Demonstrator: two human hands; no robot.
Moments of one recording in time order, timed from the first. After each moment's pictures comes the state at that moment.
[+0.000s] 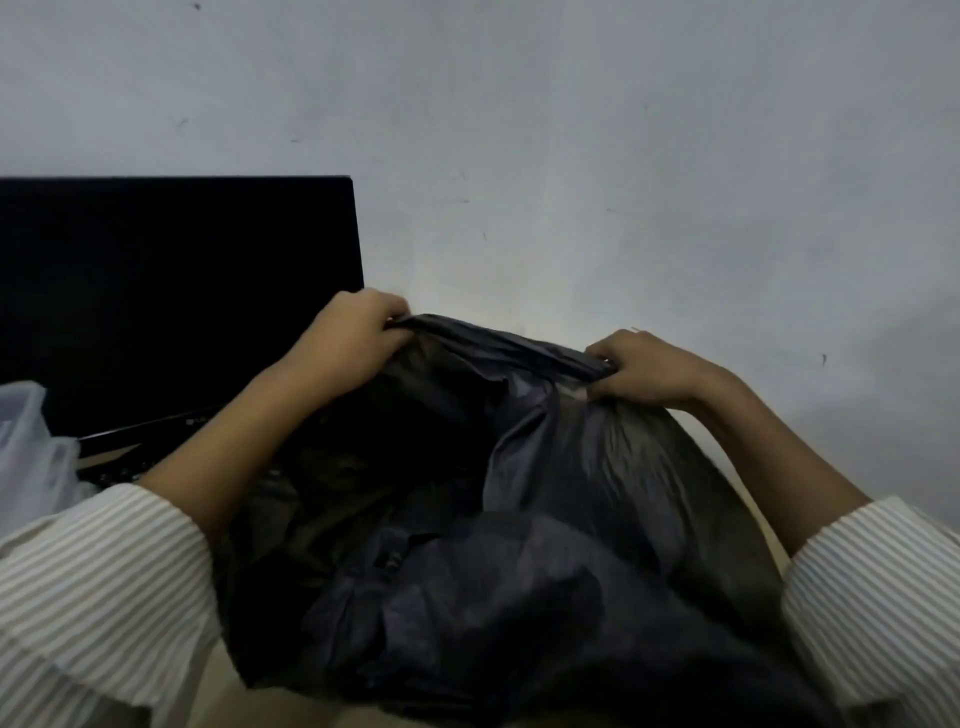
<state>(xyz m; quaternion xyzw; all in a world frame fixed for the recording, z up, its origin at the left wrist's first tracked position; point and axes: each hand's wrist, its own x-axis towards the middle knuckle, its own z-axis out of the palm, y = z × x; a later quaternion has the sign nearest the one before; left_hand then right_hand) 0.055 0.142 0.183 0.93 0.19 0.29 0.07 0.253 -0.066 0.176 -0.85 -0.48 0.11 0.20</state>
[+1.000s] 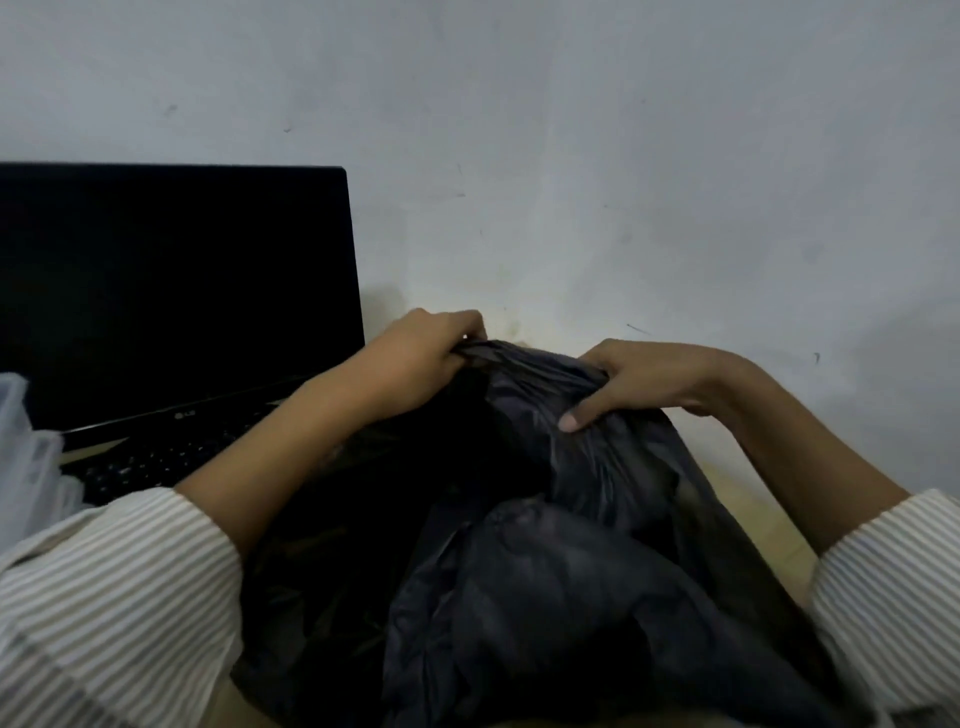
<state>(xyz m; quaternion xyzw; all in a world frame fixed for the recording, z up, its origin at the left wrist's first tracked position) 0.075 0.100 0.177 0.97 0.10 0.20 0.11 0.232 -0.079 0.193 -0.80 -0.49 0.29 0.19</state>
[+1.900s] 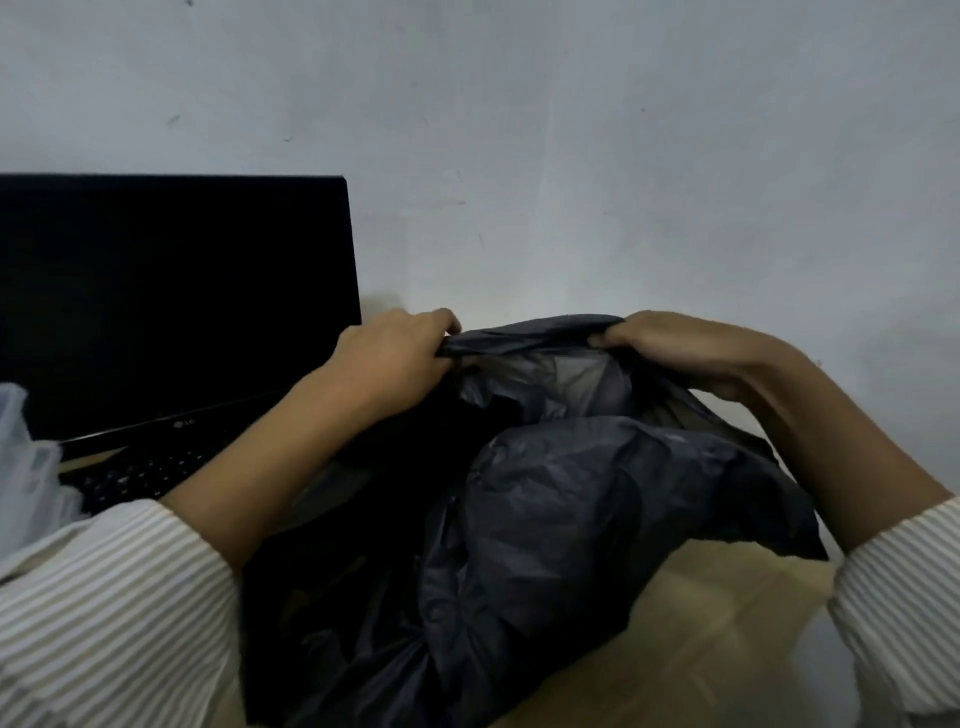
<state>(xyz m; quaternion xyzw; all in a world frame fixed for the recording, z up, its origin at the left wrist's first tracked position) 0.069 0.101 0.184 0.96 0.23 0.19 -0.01 0.240 -0.086 0.208 -0.81 -0.38 0.25 0.37</state>
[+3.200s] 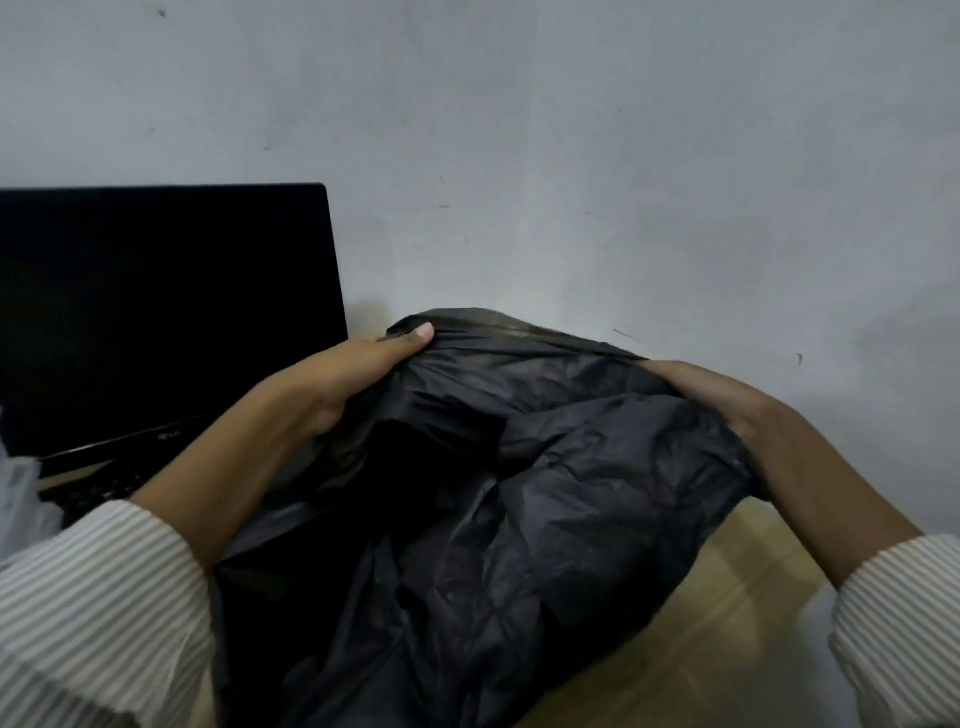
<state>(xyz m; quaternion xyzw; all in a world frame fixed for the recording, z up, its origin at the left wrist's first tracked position) 0.063 0.105 0.181 0.74 0.30 0.11 0.59 0.262 -0.120 0.163 -0.69 -0.20 0.41 0.56</state>
